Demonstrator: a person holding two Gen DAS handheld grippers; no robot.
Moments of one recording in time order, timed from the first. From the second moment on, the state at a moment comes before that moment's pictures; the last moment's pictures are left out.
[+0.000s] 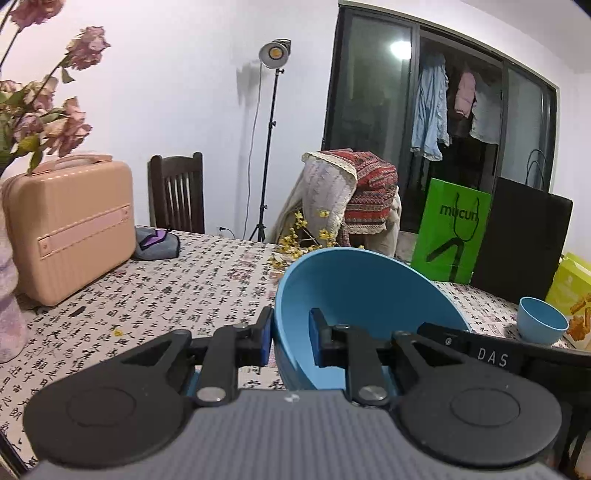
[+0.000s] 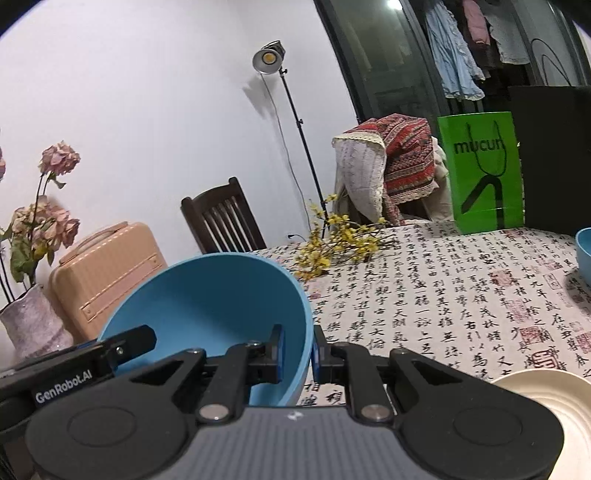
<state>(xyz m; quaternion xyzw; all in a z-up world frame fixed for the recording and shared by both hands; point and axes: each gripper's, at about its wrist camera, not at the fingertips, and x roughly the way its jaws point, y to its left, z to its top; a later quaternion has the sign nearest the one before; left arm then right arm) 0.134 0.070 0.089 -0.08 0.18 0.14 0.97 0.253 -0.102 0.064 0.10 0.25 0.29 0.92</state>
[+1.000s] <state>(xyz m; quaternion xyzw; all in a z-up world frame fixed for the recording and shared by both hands) 0.084 0.127 0.091 -0.11 0.16 0.18 0.96 0.223 -0.035 0.073 0.08 0.24 0.33 0.91</state>
